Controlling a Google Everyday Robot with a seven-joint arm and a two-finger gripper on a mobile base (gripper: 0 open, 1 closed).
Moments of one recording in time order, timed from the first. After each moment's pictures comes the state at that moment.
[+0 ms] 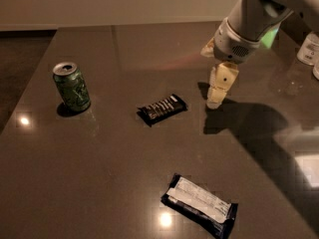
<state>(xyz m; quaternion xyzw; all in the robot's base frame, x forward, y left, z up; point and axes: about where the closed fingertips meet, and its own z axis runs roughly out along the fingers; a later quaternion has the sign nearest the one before) 0.576 -0.128 0.896 -0.68 0.71 0.07 0.17</state>
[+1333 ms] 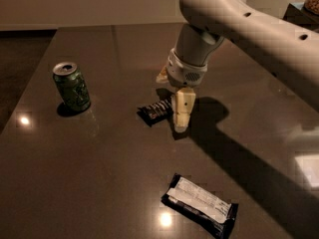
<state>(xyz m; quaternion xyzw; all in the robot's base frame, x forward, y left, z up) 0.549 -0.032 0.833 -0.78 0.61 0.11 0.11</state>
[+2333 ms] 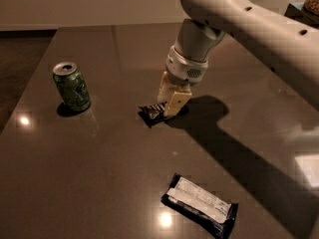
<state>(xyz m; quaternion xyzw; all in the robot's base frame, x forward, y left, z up) 0.540 -0.032 0.841 -0.79 0.60 0.13 0.10</state>
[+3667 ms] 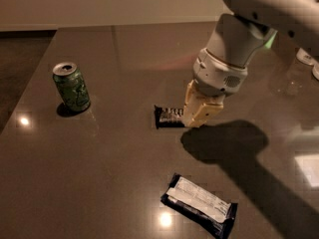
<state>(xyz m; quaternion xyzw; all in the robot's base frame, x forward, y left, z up) 0.452 -0.074 0.879 -0.78 0.59 0.16 0.09</state>
